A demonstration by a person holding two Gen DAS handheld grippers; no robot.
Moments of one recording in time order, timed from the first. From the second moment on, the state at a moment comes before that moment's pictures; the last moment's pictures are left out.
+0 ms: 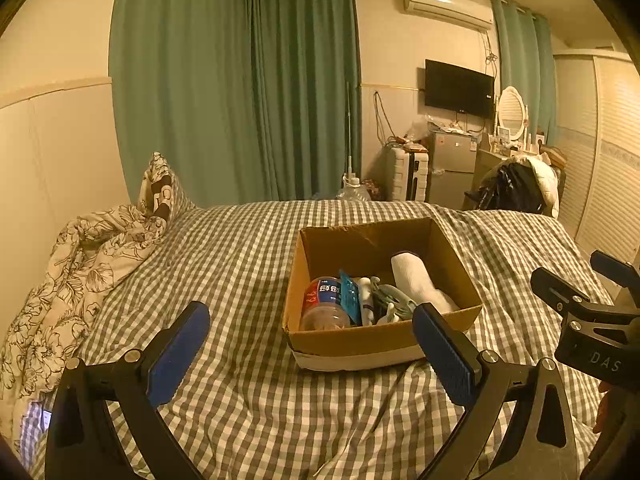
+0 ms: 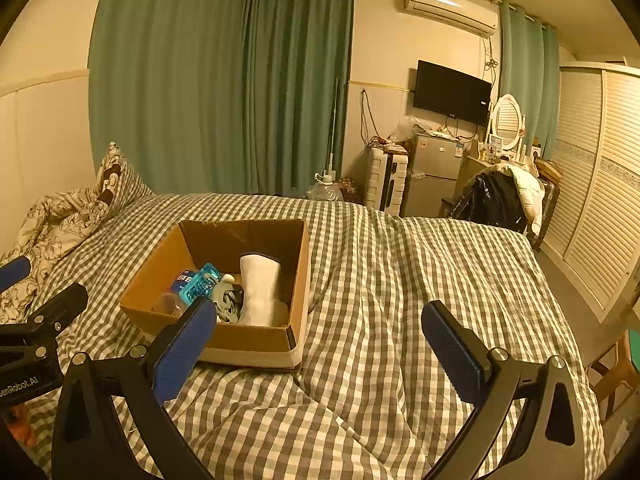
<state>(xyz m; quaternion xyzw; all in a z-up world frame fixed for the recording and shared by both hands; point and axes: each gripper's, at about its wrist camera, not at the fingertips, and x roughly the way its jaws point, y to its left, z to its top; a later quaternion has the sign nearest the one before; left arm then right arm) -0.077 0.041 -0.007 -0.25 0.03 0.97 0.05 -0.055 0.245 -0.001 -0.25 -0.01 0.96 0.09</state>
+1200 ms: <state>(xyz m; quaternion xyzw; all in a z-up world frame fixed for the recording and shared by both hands) -0.074 0.038 -0.012 -0.25 0.03 0.97 0.05 -0.056 0.245 -0.006 -0.26 -0.01 0.96 0.09</state>
